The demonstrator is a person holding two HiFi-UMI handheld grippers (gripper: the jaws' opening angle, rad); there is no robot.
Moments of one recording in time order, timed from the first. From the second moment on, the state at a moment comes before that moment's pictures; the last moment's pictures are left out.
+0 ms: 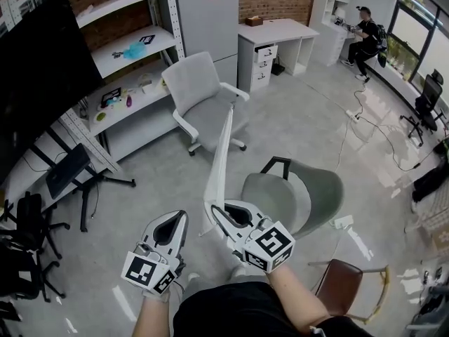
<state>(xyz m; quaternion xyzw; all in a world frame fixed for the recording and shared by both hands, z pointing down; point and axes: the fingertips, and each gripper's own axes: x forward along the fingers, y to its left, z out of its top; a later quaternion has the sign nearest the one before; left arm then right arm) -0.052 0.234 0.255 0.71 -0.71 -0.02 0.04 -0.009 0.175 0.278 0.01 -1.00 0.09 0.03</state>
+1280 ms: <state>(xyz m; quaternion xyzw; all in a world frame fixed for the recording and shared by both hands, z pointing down) -0.192 0.103 0.307 0.74 -0.66 -0.05 0.12 -0.124 0.052 0.332 0.10 -0.98 0.09 0.12</state>
